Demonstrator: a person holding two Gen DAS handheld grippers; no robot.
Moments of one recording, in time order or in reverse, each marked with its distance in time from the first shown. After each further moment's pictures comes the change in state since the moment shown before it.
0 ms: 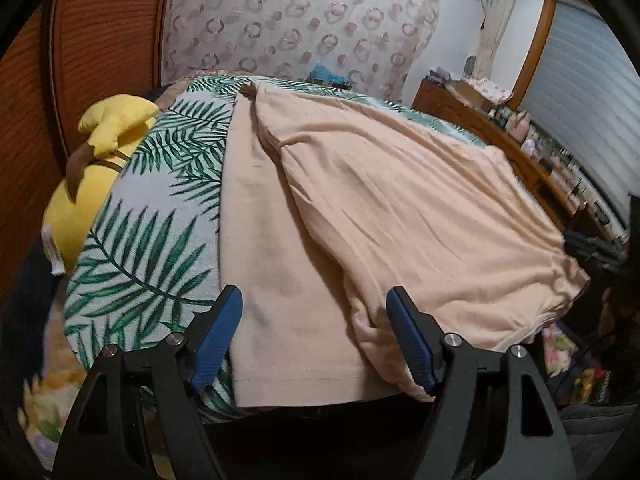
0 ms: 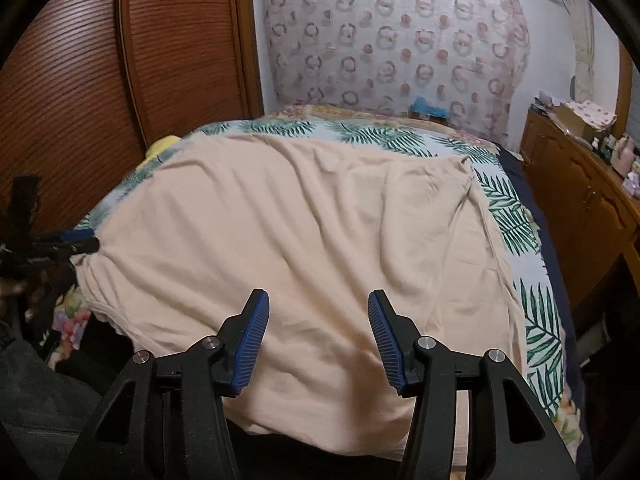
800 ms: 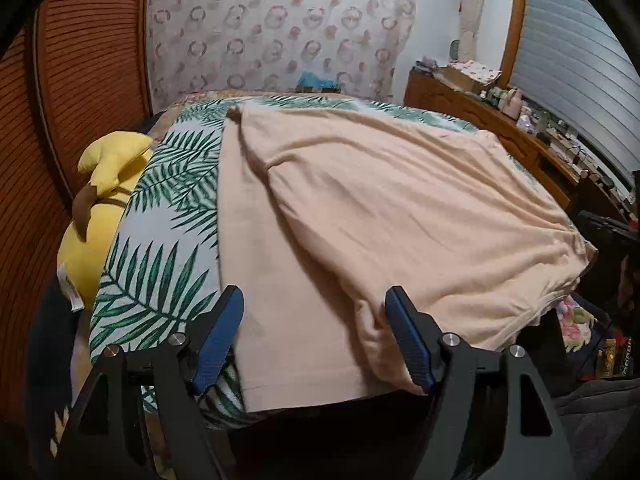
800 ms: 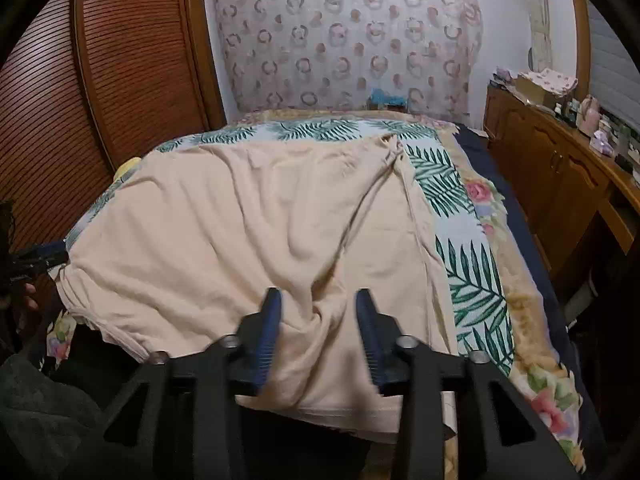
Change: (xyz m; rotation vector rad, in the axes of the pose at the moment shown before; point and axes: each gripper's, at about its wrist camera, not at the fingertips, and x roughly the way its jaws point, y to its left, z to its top) left arm -0.011 -0.017 0.005 0.132 -0.021 0.069; right arm -0.036 -0.043 -0.016 0.119 -0.016 -0.064
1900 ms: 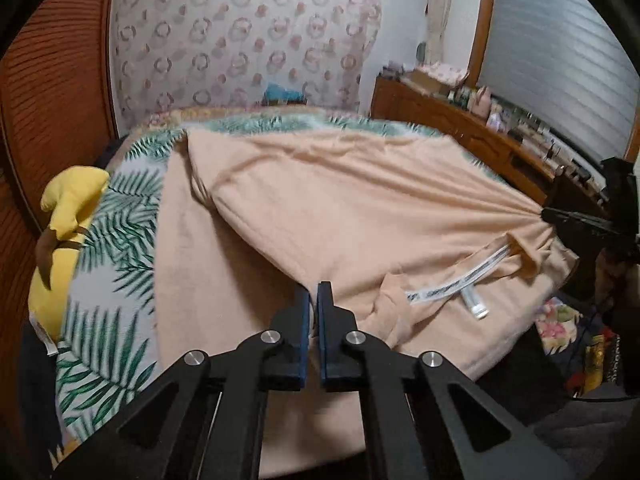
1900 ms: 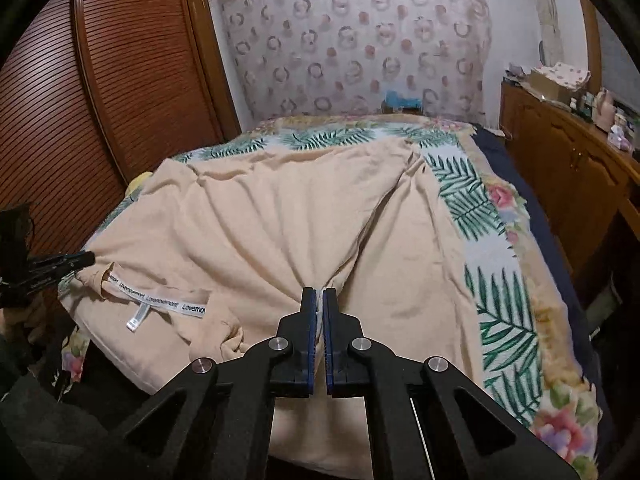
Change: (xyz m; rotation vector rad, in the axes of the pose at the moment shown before) left arm 0.001 -0.033 0.031 0.071 -0.054 -0.116; right arm 0.020 -0.001 0.025 0.031 -0.023 0.075
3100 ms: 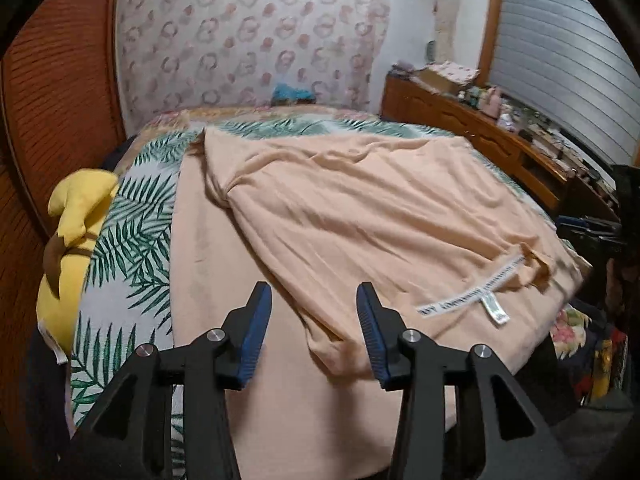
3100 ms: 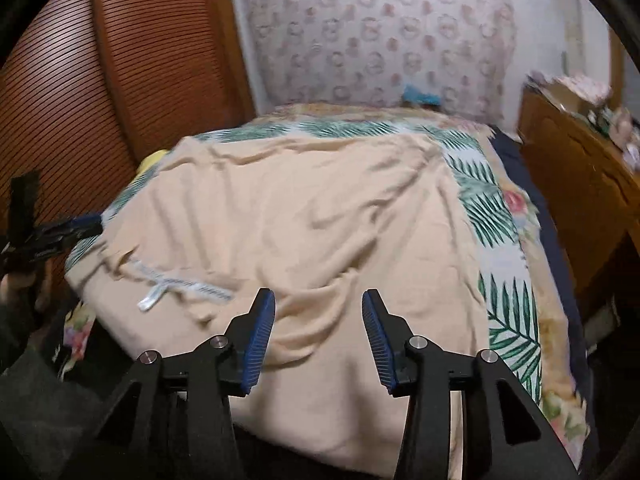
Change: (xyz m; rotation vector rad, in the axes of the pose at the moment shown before) left arm 0.027 0.017 0.013 -0.014 0.031 0.044; right arm 0.012 -0.001 0.003 -0.046 0.064 0.016
